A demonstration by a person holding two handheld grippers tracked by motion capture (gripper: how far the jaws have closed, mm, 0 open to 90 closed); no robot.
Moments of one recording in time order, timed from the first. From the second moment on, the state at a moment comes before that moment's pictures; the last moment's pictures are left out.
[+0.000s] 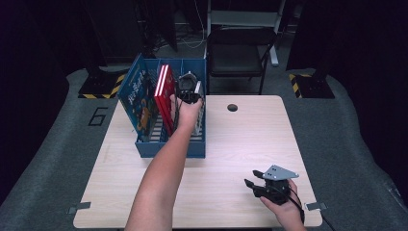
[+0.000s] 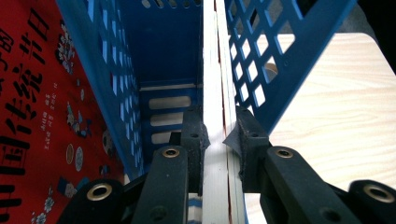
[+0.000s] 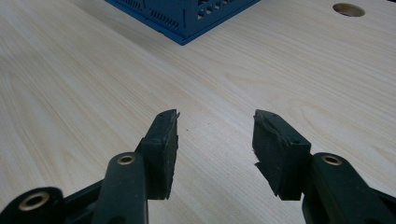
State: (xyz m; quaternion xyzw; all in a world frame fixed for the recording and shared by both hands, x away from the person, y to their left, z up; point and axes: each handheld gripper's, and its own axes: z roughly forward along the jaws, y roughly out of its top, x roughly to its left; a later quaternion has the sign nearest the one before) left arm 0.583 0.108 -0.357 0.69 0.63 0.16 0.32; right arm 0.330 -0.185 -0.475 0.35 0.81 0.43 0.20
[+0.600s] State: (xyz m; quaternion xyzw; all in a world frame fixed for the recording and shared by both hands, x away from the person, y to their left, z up) left arm 0.588 0.105 -0.375 0.68 0.64 0.16 0.31; right arm 0.330 -0.186 -0.475 0.35 0.81 0.43 0.19
